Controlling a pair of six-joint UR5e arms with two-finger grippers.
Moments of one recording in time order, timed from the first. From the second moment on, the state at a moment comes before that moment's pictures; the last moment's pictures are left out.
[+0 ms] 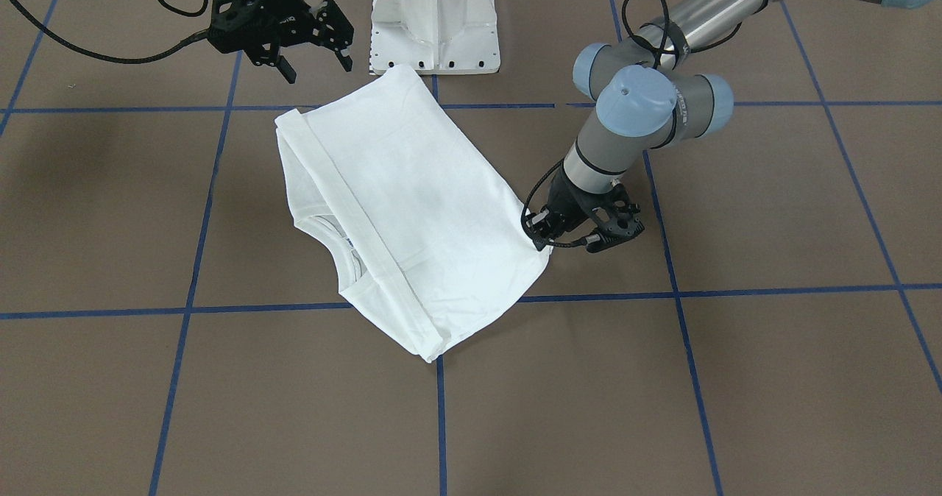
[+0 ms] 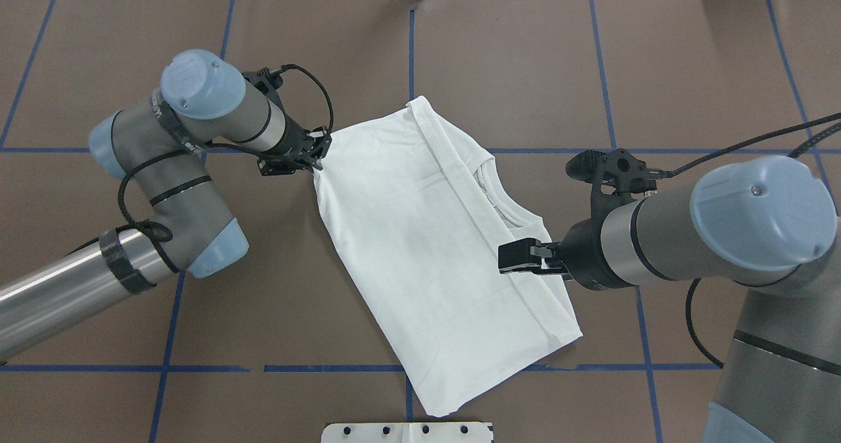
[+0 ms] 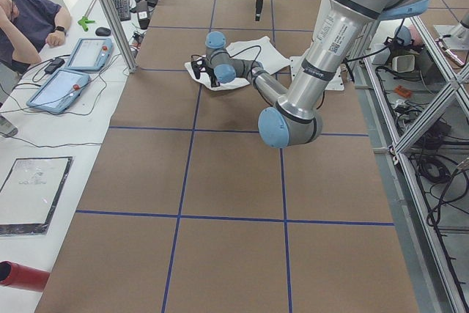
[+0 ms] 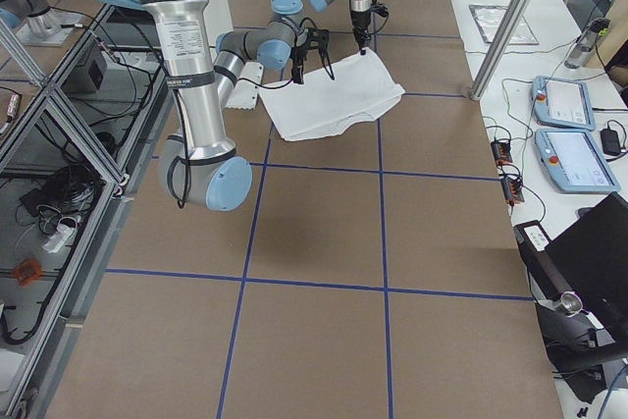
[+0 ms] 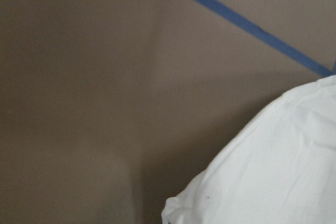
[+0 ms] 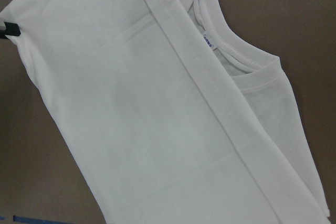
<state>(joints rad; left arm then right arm) -0.72 -2.20 -1.45 -2.00 -2.00 -1.55 0.49 -1.31 2.26 -1.48 1.90 1.38</state>
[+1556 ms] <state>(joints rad) -0.88 -2.43 -1.03 -2.32 -1.87 -1.38 0.49 -1.20 2.08 -1.49 1.78 1.31</state>
